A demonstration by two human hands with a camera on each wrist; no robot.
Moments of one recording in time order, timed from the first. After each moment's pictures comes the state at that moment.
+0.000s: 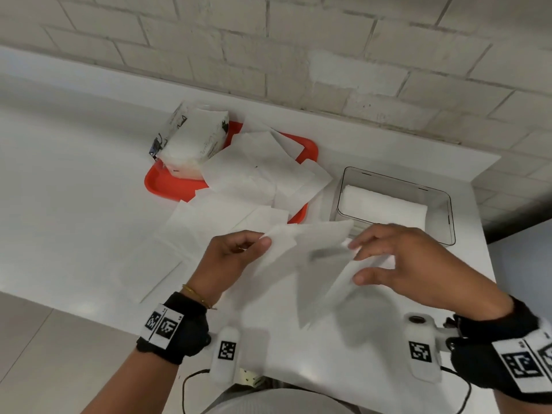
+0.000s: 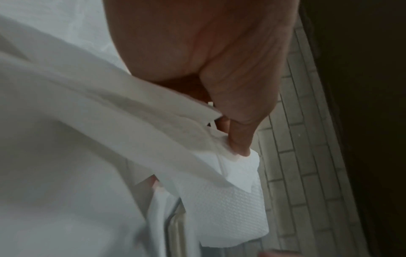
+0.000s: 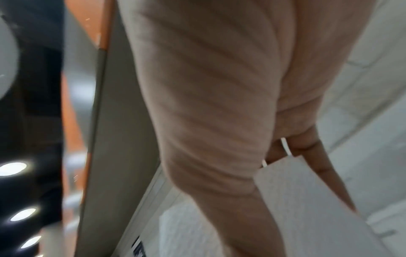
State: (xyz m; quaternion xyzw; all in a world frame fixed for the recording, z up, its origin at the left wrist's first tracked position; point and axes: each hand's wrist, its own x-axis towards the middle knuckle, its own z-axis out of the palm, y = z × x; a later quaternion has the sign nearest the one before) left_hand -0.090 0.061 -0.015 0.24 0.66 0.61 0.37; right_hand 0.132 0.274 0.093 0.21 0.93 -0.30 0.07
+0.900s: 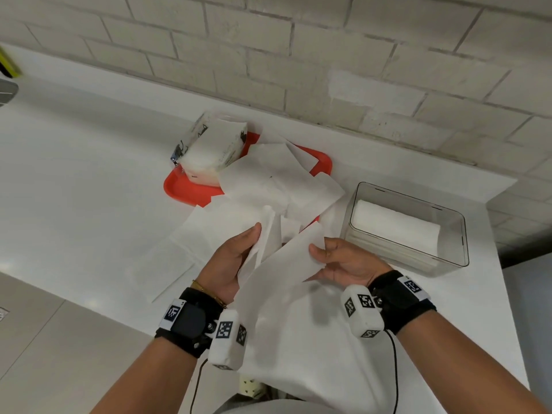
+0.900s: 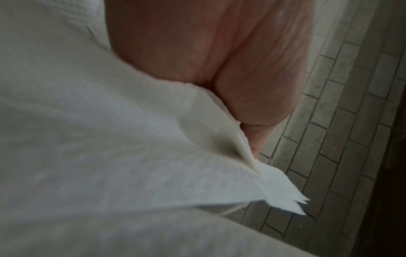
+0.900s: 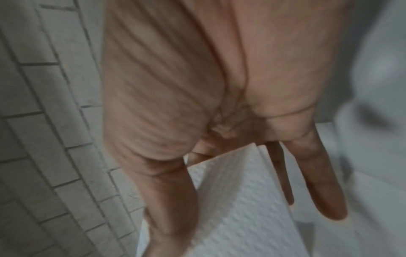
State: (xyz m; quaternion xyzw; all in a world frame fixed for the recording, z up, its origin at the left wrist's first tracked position) left_hand -0.091 0.068 0.020 0.03 0.43 0.71 0.56; right_hand 0.039 0.267 -0.012 0.19 0.47 -0.85 0.12
